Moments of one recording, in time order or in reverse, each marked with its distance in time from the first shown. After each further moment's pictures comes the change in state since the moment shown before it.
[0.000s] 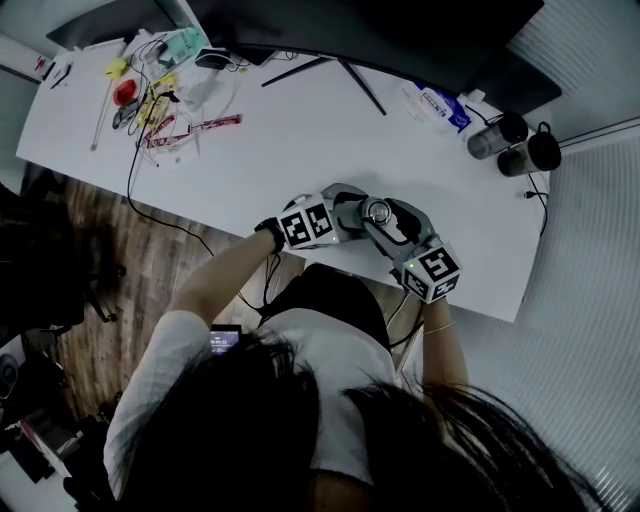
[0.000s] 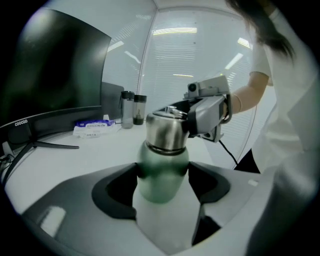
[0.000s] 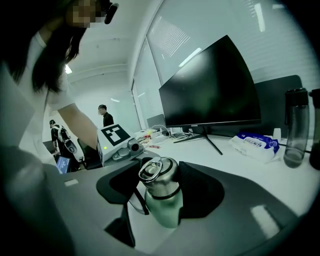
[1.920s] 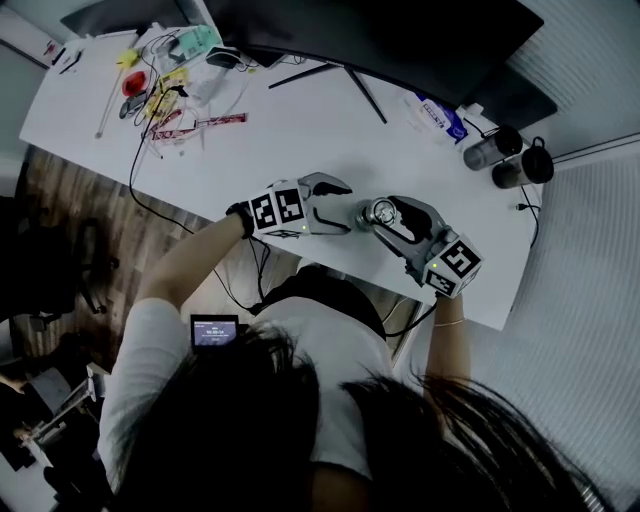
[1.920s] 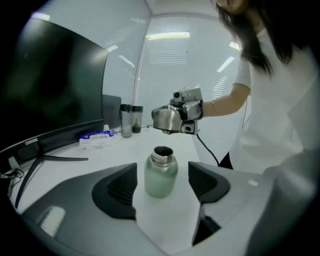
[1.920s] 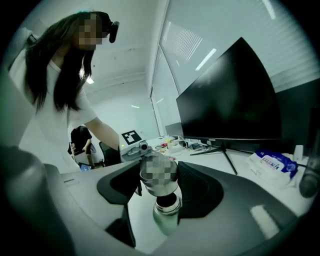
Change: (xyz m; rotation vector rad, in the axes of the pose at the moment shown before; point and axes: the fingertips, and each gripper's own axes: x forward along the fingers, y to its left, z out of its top) left arm -0.060 0.005 0.020 0.072 -0.038 -0.047; right arm -0.022 0.014 0.057 -0.066 -0.058 0.244
